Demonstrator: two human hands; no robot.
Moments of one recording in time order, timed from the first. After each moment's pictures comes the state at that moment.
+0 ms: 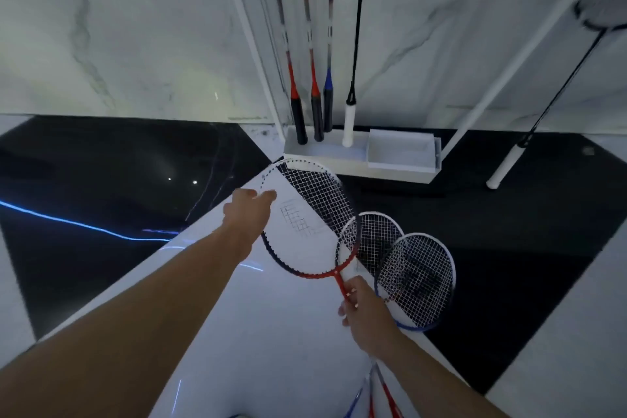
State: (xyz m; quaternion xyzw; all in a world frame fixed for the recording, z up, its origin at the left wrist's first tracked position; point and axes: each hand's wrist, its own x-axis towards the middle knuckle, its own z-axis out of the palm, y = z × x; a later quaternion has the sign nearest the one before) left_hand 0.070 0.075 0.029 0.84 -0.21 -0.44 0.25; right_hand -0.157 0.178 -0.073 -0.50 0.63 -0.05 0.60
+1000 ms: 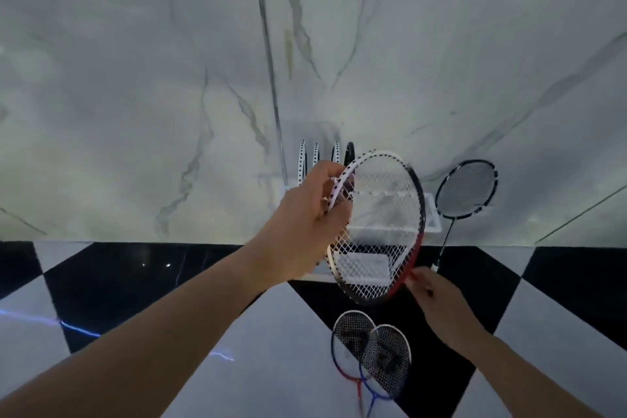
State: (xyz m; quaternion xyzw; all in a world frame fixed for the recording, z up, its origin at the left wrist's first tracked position) left_hand 0.063 0.055 0.592 0.51 -0.67 -0.40 0.36; right_hand -0.210 0.081 0.439 -0.61 0.66 -0.19 0.39
